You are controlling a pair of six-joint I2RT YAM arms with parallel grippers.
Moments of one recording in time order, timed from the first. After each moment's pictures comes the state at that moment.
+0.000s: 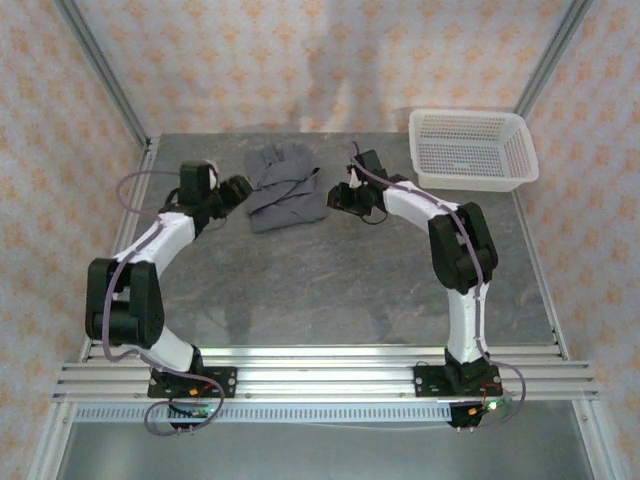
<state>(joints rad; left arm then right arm) -0.02 1.58 0.99 -0.14 0.29 -0.75 0.44 2.07 1.52 -0.38 -0.31 0.57</state>
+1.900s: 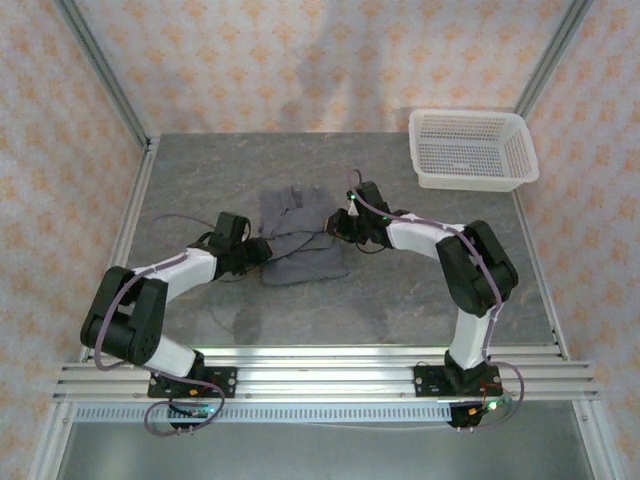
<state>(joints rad) -0.24 1.49 0.67 -0.16 0.17 -0.83 0.53 1.85 1.12 -0.08 -0.33 0.77</state>
